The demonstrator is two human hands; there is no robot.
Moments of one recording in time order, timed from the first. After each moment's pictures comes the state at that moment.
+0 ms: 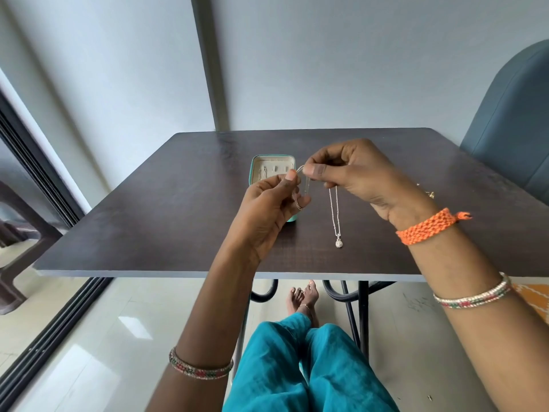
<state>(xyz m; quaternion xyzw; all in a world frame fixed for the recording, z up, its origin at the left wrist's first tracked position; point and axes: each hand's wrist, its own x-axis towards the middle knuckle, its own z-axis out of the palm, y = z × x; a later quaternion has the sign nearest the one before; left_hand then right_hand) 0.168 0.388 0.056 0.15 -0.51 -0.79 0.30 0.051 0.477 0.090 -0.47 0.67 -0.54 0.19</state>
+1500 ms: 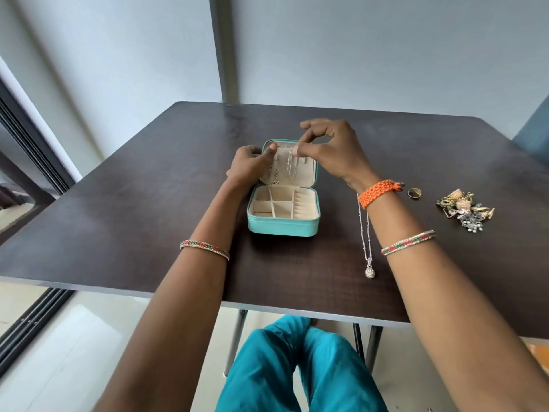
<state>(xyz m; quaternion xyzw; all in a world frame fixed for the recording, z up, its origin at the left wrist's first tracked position) 0.059 0.177 -0.034 0.36 -0.70 -0.54 0.30 -0.031 0.335 0.036 -0.48 0.74 -0.47 0.05</state>
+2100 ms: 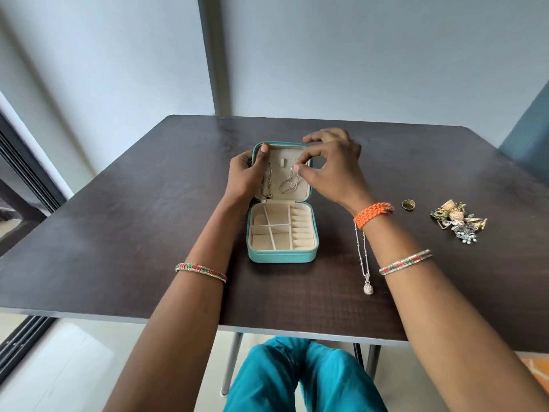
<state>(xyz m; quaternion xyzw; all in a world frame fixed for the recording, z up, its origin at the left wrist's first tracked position) 0.060 0.209 -0.011 0.25 -0.65 -0.59 0.40 -0.041 0.337 0.025 -0.51 0.77 -0.38 -0.11</state>
